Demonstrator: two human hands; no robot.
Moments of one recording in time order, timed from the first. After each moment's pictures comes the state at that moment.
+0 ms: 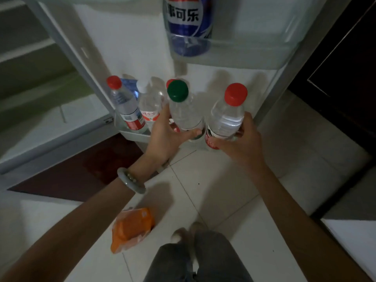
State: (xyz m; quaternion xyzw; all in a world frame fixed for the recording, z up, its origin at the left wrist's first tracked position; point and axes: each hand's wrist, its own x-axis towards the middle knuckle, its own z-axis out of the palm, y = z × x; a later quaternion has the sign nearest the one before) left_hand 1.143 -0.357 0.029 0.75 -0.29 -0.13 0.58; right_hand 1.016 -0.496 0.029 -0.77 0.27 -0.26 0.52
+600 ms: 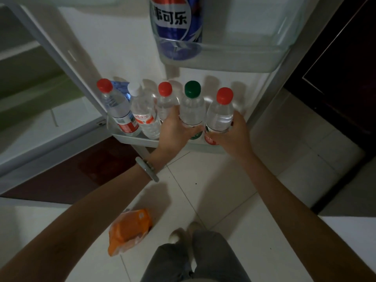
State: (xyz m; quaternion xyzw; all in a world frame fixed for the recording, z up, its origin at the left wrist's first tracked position) left_hand 1.158 -0.408 -0.006 0.81 -0.28 -0.09 0.50; right_hand 1.052 -0.538 -0.019 -0.79 0.28 -0.25 0.49
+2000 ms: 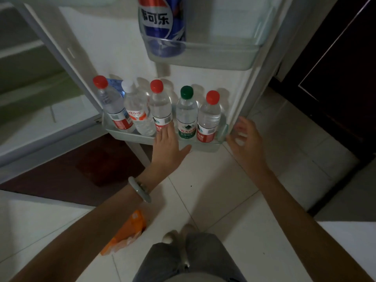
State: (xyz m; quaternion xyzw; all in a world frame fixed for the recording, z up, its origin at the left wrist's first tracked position) left_hand 1.113 -0.385 -0.037 0.91 -0.33 -0.02 0.25; right_hand 0.977 -0.553 -0.010 -0.81 0.27 -0.28 0.44
